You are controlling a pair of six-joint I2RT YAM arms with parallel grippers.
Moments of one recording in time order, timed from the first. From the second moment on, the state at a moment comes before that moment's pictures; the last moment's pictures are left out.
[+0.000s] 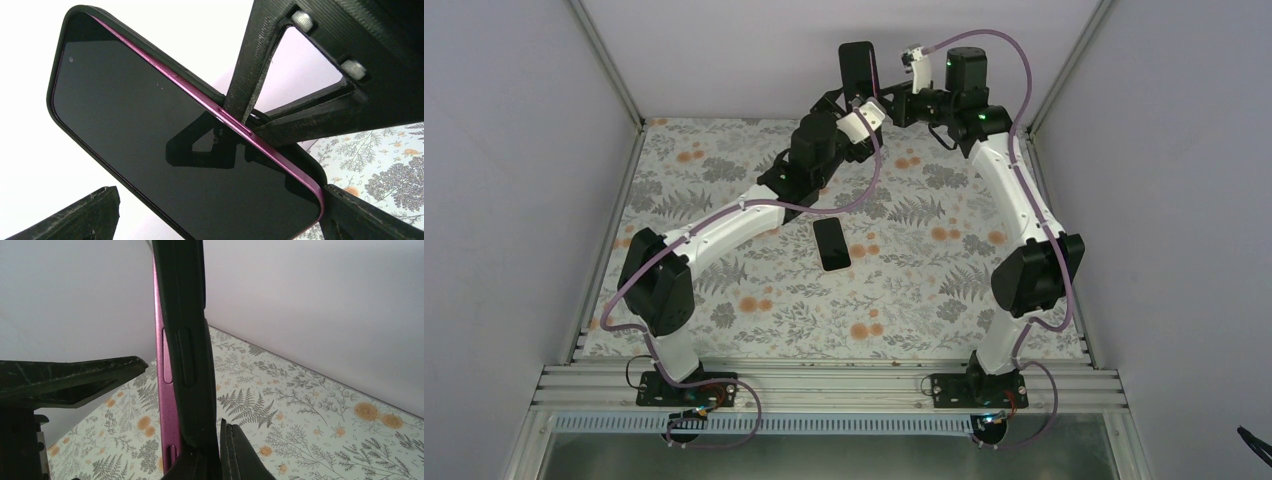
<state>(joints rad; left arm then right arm) -0.73 1.77 1.53 0.21 -0.28 0.52 0.26 1.82 1.94 -0.51 -0.67 0.08</state>
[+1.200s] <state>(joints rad) -0.85 1.96 1.33 1.35 -0.61 1.32 0.29 1.73 1.79 -0.30 -0.77 0.15</state>
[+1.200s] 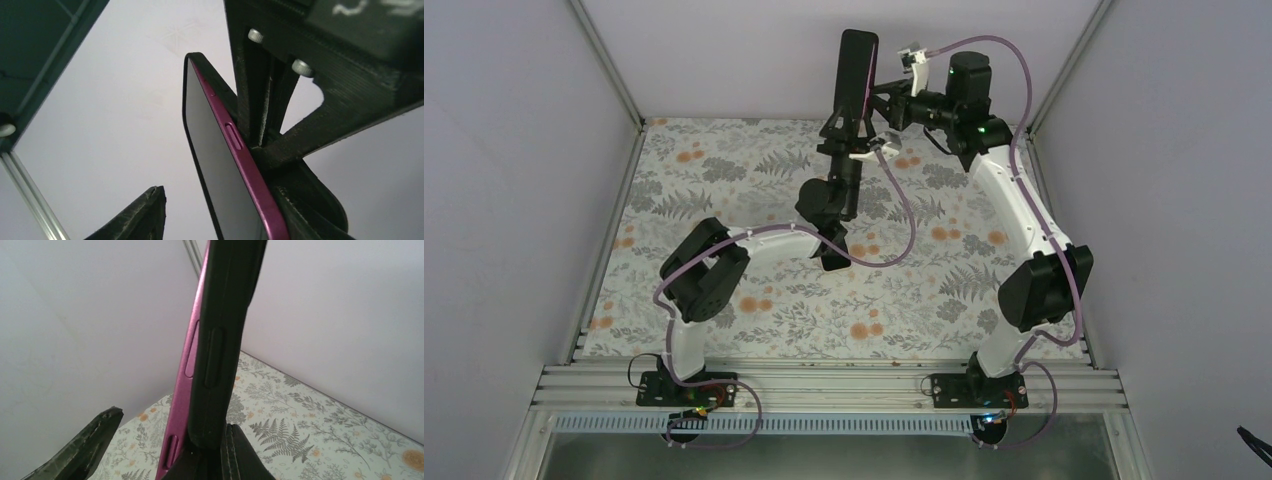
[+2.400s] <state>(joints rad) -0.78 1.37 1.24 0.36 -0.53 0.84 0.23 1.77 1.88 -0.71 -0.19 -0.15</state>
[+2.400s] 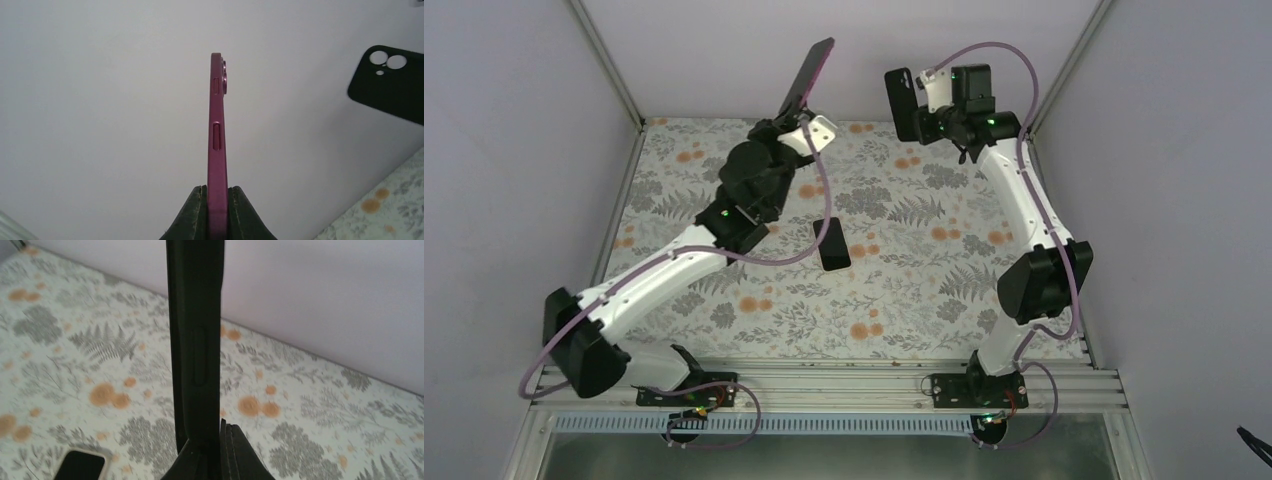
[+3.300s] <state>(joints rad) -0.44 1.47 0.59 0.16 -0.68 1.08 0.07 2.00 1.55 -0.91 -0.27 -0.31</state>
